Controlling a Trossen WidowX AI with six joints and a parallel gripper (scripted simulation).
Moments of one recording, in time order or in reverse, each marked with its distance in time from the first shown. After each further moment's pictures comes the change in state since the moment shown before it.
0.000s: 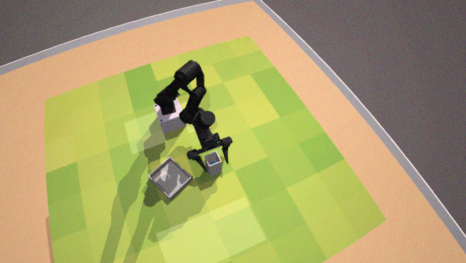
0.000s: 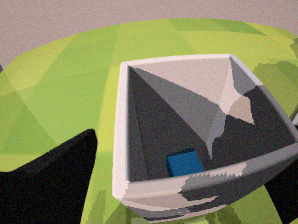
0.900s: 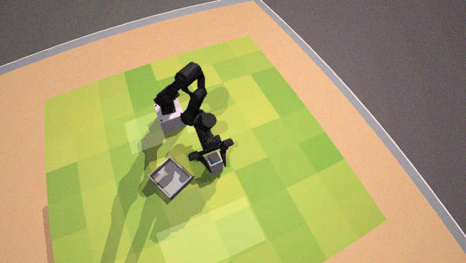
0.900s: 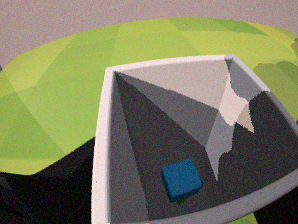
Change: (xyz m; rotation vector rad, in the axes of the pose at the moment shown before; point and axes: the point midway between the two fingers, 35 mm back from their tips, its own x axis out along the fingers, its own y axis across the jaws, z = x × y) arm 0.009 0.001 0.001 0.000 -0.002 0.000
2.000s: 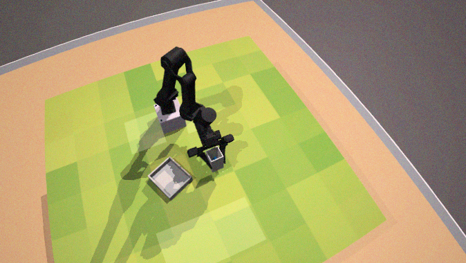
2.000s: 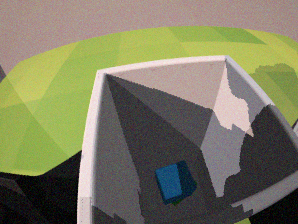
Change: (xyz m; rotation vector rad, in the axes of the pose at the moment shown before) arm -0.012 0.001 0.032 -0.001 0.003 0.000
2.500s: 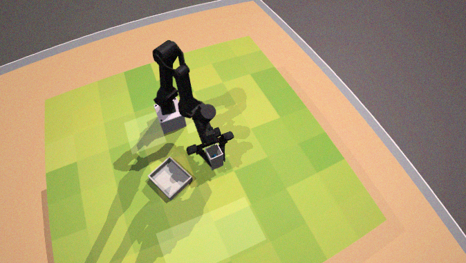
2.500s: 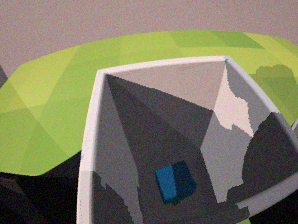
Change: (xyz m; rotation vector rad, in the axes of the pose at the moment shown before) arm -0.008 -0.001 0.016 -0.001 0.002 0.000
